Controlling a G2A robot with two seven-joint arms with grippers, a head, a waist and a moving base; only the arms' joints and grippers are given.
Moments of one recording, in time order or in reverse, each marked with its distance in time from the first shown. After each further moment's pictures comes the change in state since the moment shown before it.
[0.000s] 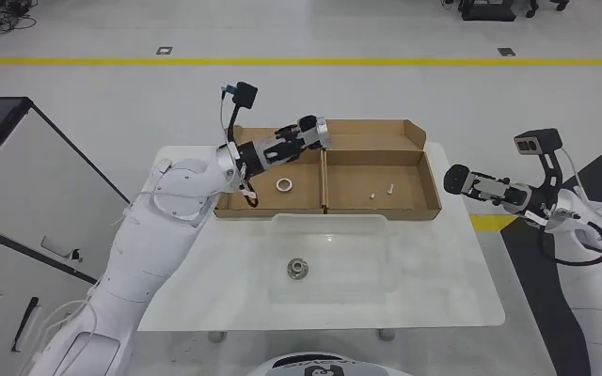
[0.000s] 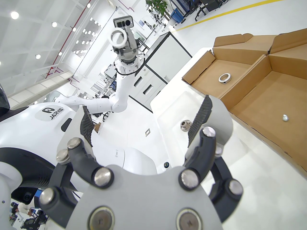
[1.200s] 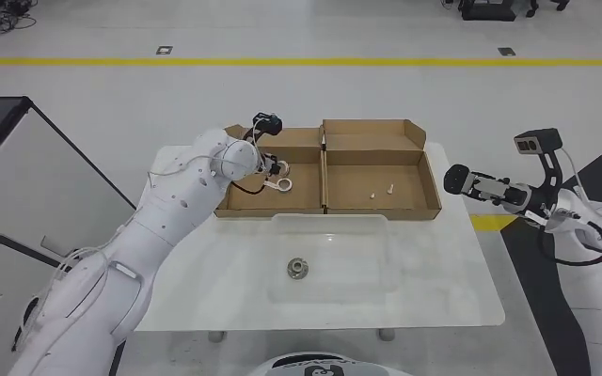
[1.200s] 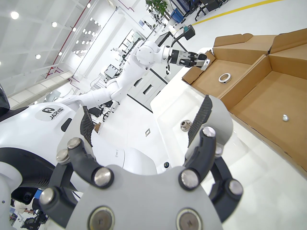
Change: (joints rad) left arm -0.399 -0.105 0.415 0.613 0.704 0.344 -0.333; right arm 0.000 0.000 0.000 0.000 0.000 0.000 0.000
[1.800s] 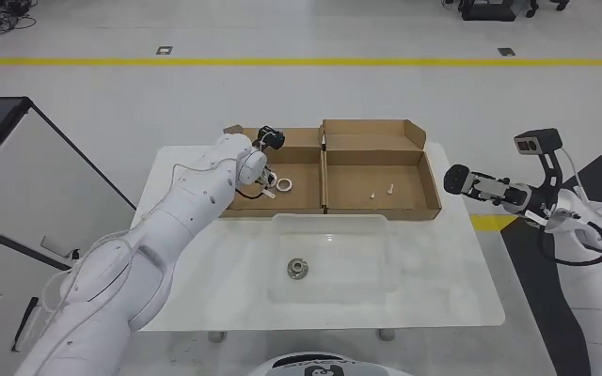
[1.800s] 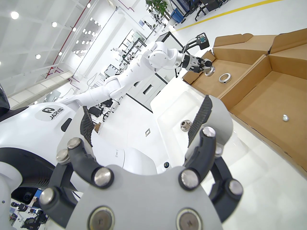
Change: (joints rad) left arm -0.087 -0.120 0.171 0.279 0.149 -0.068 0.003; right arm 0.000 0.000 0.000 0.000 0.000 0.000 0.000
